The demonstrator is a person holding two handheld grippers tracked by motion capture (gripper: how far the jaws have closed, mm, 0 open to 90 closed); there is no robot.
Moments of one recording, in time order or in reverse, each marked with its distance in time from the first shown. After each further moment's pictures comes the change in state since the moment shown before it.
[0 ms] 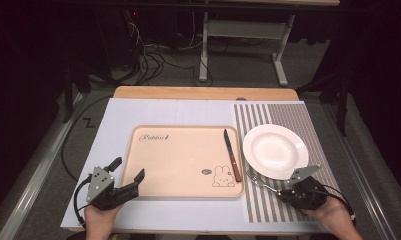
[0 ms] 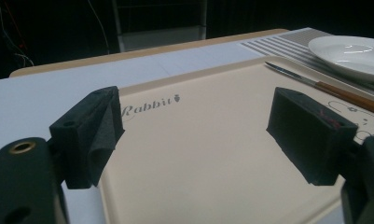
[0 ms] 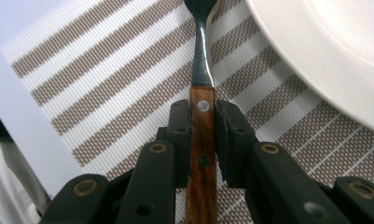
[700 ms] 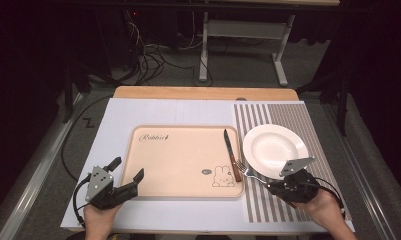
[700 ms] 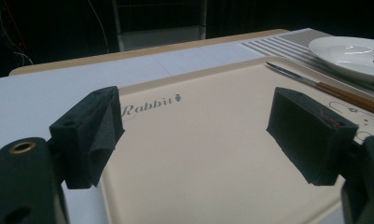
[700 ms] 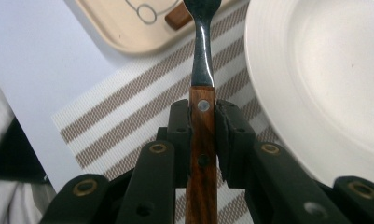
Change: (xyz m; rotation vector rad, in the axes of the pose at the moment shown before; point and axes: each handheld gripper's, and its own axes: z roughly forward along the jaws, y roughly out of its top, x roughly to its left) left arm 0.003 0.000 0.000 0.000 -0.002 -0.008; right arm 0.011 0.035 -0.009 -0.088 0.023 -0.008
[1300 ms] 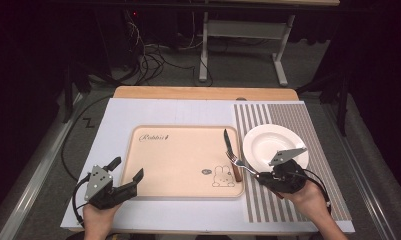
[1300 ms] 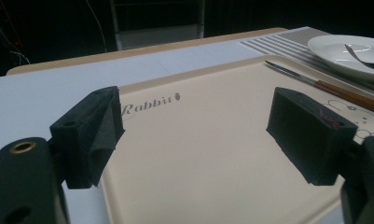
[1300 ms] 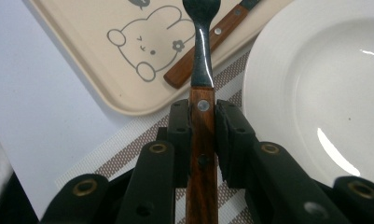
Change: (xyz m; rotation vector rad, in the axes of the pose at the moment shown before) left arm 0.003 0.000 0.000 0.008 -0.011 0.003; right arm 0.002 0.031 0.010 -0.065 -0.010 0.041
